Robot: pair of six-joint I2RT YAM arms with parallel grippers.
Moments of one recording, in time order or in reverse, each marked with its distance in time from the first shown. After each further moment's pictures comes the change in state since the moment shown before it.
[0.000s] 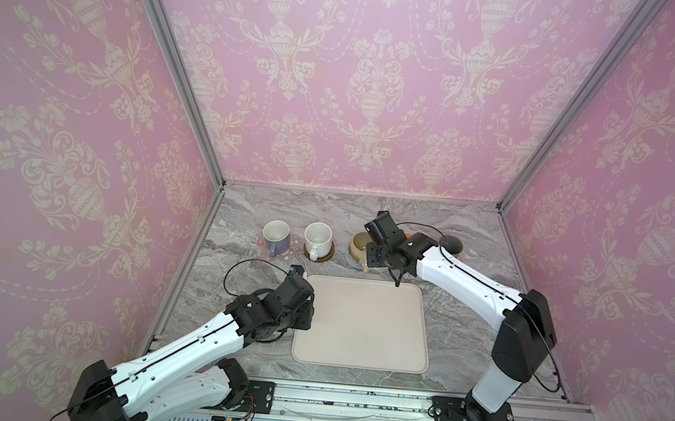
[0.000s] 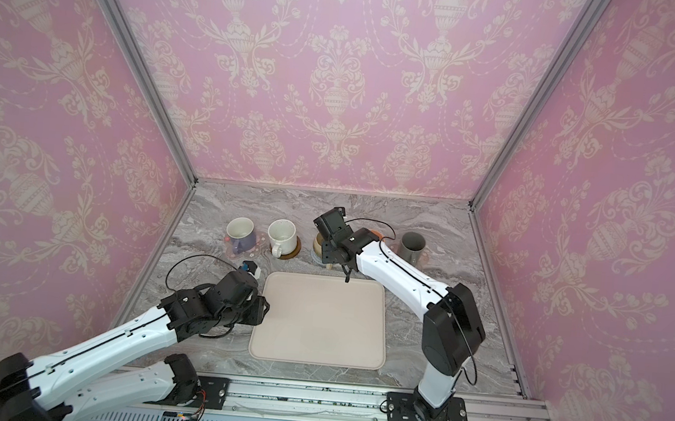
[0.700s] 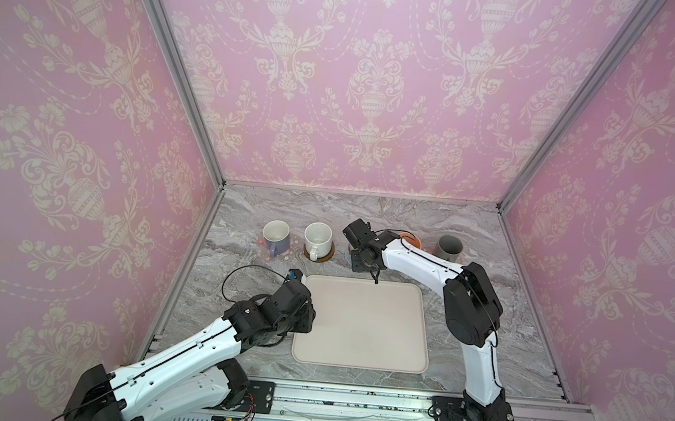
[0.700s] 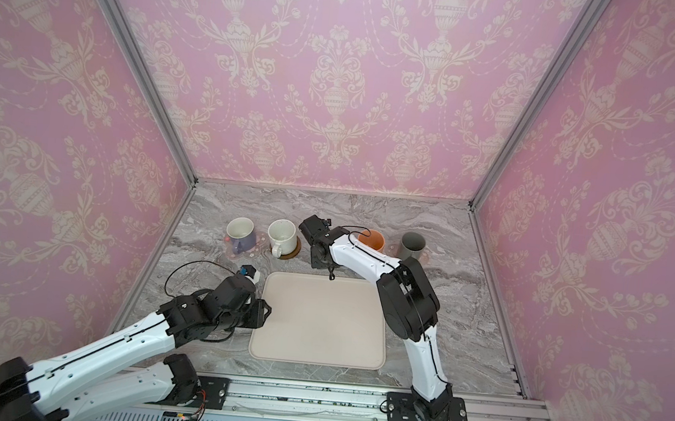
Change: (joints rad) left arm -0.006 -0.053 -0.094 0.090 0.051 -0.066; right arm -0.001 0.395 0.219 -0.045 -0.034 0.050
